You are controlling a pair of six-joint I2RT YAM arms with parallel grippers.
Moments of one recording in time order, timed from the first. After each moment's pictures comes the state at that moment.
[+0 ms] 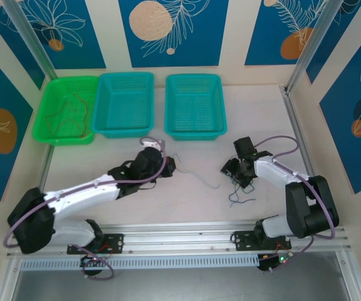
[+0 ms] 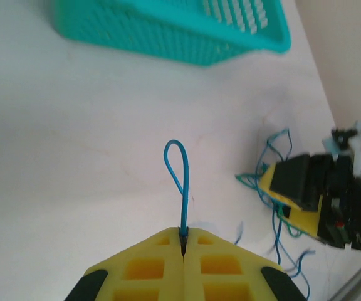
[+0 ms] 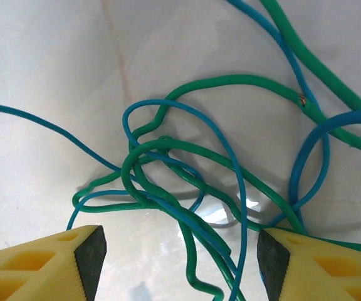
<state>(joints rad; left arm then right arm) -0.86 1.24 0.75 -0.09 -0.10 -0.85 0.24 1.38 0.68 -0.60 -0.09 0.94</state>
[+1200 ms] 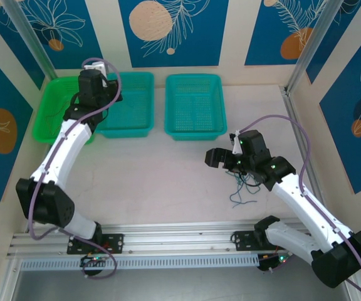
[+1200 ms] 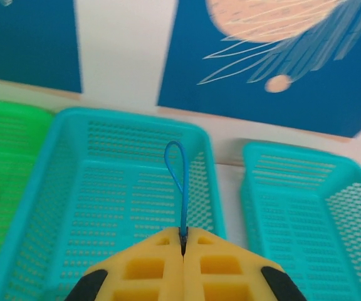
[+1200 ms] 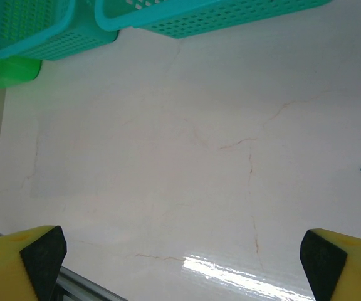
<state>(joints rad) -0.18 1.53 1.49 -0.35 -0.08 -0.29 0.46 0.95 0.87 -0.71 -0.23 0.62</state>
